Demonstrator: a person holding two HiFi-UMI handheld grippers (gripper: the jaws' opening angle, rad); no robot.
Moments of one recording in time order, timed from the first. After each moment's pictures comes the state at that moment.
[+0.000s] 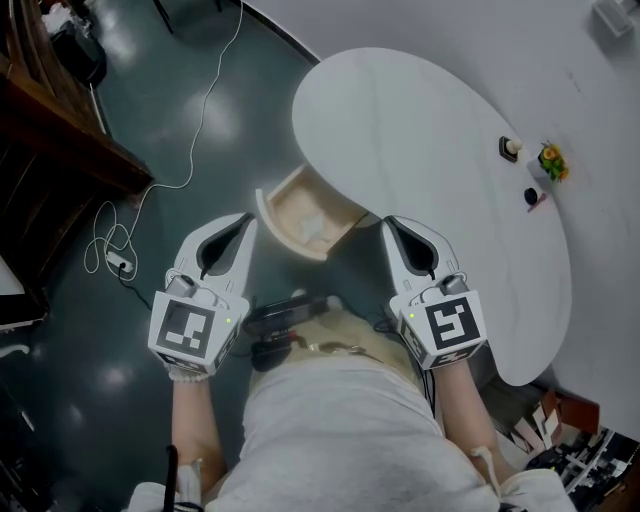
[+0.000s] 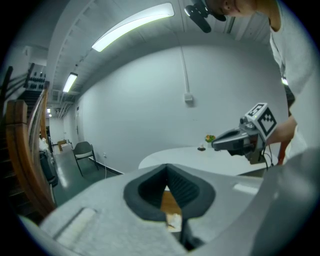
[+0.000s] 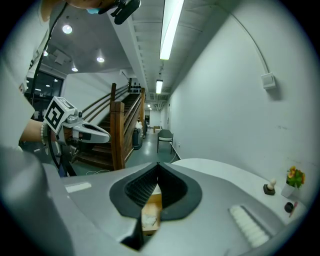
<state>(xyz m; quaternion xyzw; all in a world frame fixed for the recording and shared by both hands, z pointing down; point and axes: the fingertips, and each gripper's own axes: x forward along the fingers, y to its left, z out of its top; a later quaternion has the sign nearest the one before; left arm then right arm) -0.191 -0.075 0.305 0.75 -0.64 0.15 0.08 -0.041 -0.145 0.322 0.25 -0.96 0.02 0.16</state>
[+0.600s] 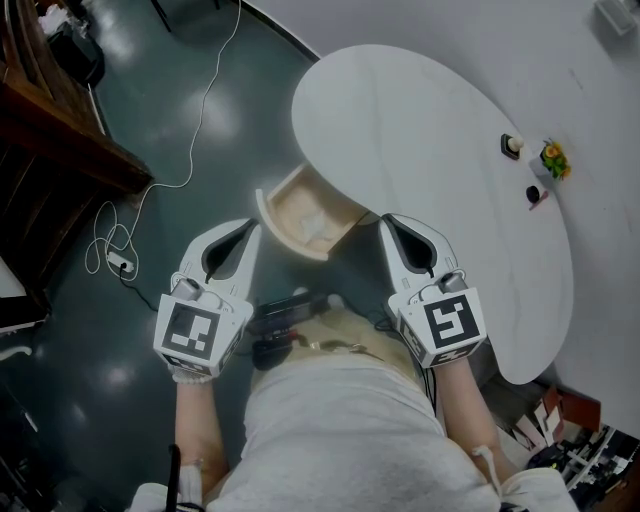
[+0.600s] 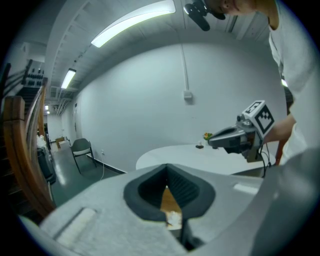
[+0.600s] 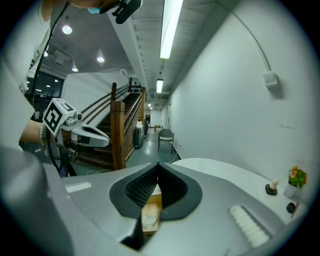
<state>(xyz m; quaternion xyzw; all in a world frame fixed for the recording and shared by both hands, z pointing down) -0.186 -0.077 0.318 0.76 -0.62 0.15 0.08 -0.048 -0.150 0.324 0.25 -0.95 0.03 0.16</state>
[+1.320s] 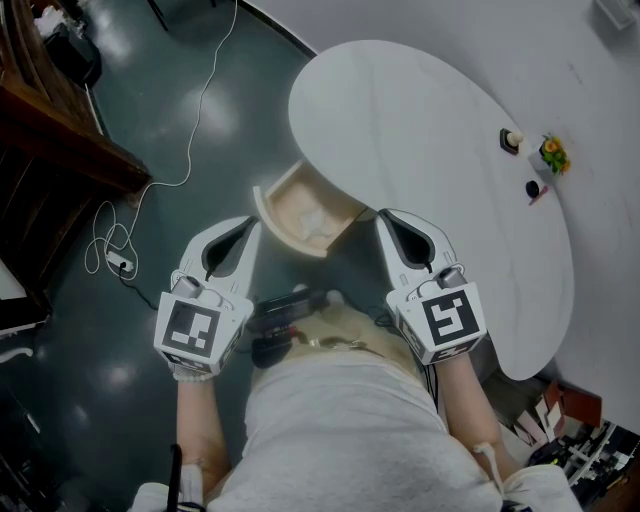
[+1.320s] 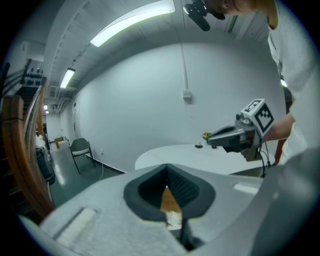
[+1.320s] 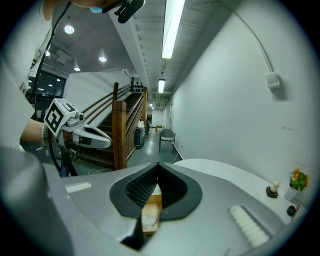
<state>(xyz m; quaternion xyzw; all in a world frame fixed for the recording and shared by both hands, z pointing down) -0.182 -0.080 0.322 0.77 -0.62 0.15 0.08 -0.049 -0.152 0.321 0.25 -0.95 0.03 0.17</state>
